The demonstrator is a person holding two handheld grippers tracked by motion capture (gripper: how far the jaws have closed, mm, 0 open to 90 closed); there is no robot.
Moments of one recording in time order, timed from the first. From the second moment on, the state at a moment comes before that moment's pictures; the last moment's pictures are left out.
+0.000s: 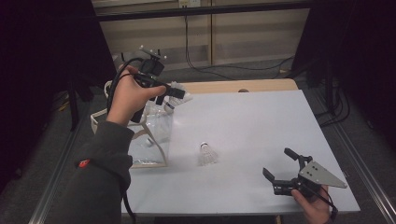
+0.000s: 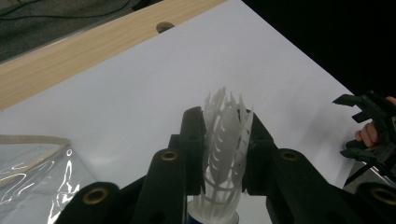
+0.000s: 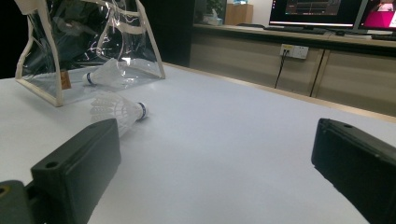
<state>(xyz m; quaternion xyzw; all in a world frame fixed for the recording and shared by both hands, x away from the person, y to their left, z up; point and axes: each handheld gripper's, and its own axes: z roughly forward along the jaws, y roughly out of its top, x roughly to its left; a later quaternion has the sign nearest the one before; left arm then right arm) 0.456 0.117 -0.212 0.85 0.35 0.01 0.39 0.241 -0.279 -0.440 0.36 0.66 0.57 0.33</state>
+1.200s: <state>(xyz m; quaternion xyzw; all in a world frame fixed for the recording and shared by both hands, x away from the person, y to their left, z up) 0.459 0.138 -0.199 0.85 0.36 0.04 0.39 0.241 -0.279 -0.441 0.36 0.66 0.57 0.33</state>
